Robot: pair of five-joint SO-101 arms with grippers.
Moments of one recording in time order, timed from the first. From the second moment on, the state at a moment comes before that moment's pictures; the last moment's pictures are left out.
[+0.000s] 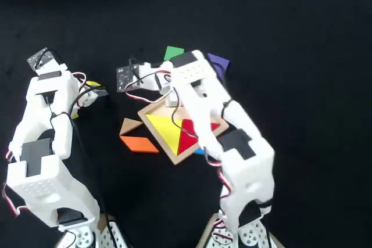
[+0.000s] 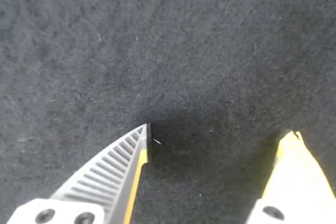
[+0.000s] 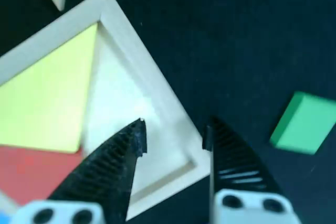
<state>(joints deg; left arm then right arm) -18.4 14.3 21.1 52.8 25.0 -25.6 27.4 -5.9 64.2 73.1</state>
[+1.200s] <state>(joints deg) -18.4 14.3 21.1 52.8 25.0 -18.5 71.2 -80.9 99.1 51.6</state>
